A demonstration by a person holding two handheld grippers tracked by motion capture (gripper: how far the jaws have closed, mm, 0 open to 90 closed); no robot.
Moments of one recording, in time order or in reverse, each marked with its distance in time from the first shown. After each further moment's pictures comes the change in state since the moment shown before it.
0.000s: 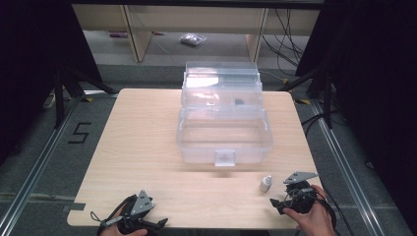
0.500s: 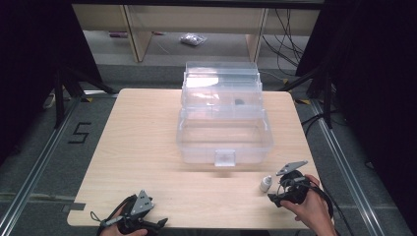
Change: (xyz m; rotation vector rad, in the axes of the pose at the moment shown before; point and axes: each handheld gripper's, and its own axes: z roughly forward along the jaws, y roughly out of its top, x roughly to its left) left arm 0.000 0.000 0.000 -0.001 0.002 0.001; right arm -0.001 0.031 0.000 0.123 0.013 -0.073
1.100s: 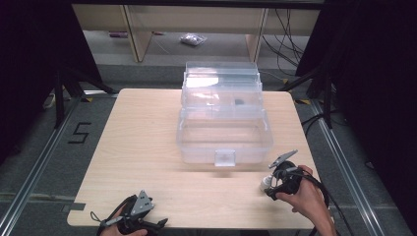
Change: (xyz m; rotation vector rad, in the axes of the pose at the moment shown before) left arm 0.000 0.000 0.000 0.002 -0.002 0.002; right arm 0.000 0.031 -0.004 0.076 0.006 -0.063
